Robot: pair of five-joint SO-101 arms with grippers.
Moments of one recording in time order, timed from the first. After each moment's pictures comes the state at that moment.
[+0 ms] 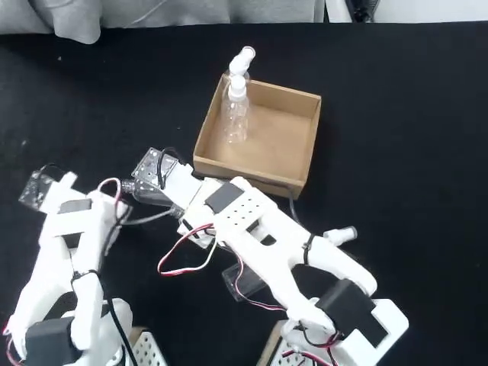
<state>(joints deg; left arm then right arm) -14.9 -26.4 62.0 44.2 53.5 -42.4 -7.7 37.2 51.6 18.7</state>
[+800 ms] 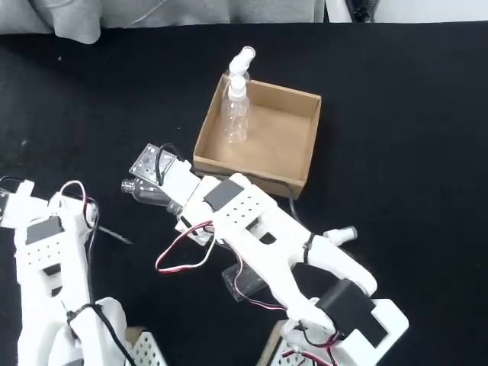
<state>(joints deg) -27.1 -43.6 65.4 45.8 49.6 -42.4 -7.7 35.0 53.1 18.7</state>
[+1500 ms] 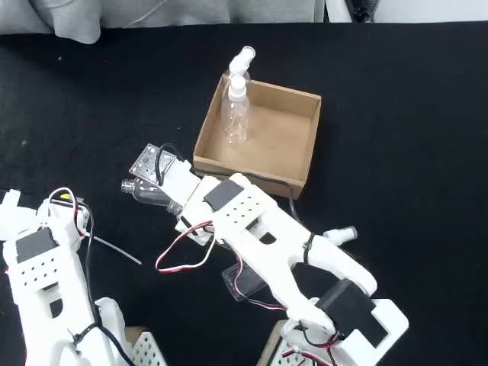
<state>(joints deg) -30.8 -53.8 65.4 54.6 49.2 -42.4 -7.7 35.0 53.1 18.7</state>
